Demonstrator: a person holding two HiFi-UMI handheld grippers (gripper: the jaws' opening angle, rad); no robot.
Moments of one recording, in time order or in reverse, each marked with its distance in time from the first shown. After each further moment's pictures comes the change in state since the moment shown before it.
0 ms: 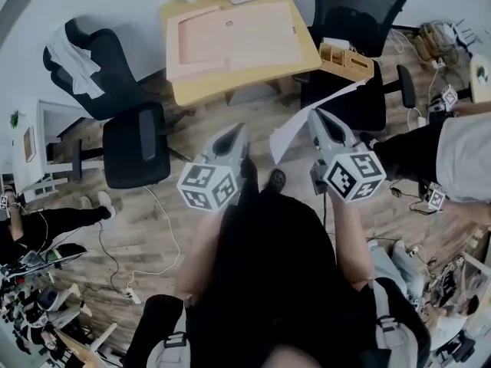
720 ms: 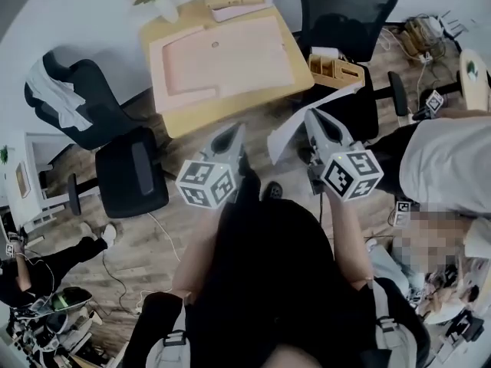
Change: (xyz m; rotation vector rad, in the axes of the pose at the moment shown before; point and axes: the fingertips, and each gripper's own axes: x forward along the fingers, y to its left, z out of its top) left arm 0.096 0.053 0.051 -0.005 0.032 -0.088; right arm 0.085 -0.044 0.043 0.006 0.015 -0.088
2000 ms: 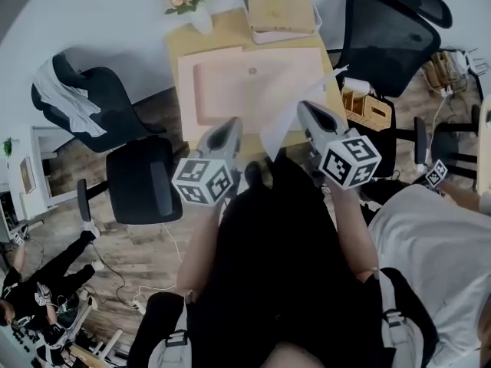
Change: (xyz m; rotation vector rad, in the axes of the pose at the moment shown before) left arm 0.054 0.186 0.102 -0.079 -0.051 0.135; right arm 0.237 0.032 0.049 -0.027 0.119 0.177
